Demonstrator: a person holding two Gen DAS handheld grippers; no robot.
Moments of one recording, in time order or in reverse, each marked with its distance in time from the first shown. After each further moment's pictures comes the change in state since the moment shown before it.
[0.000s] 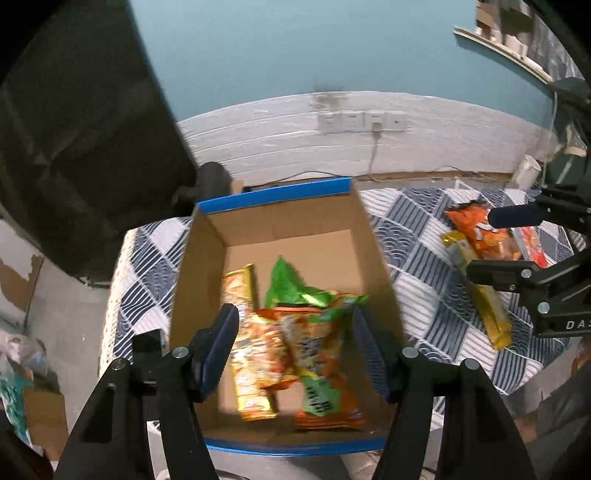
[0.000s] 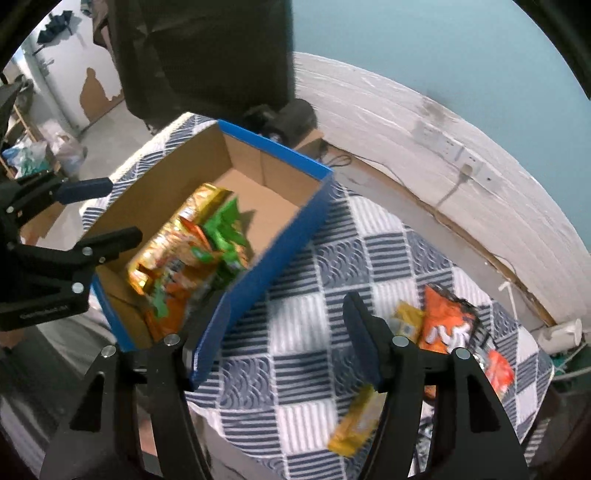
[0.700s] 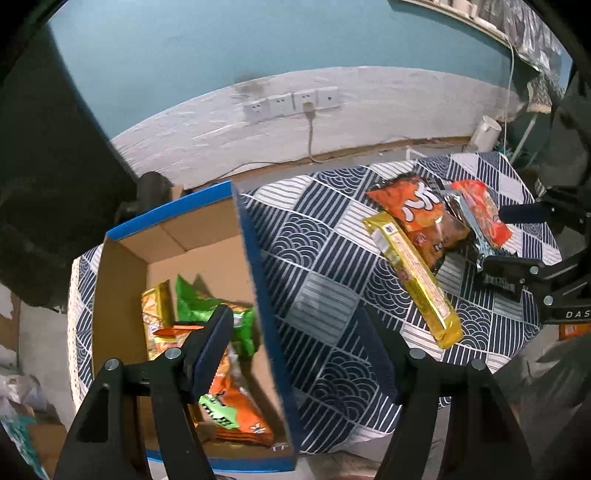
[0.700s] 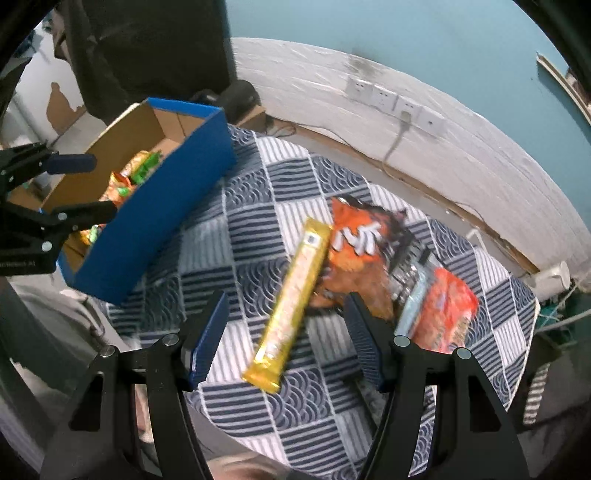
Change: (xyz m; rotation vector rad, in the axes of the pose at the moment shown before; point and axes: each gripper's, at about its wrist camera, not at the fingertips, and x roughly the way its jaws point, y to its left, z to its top) left arm 0.015 -0.105 0.018 0.142 0.069 -0.104; right arm -0.026 -0.095 -0.096 0.119 0.040 -0.078
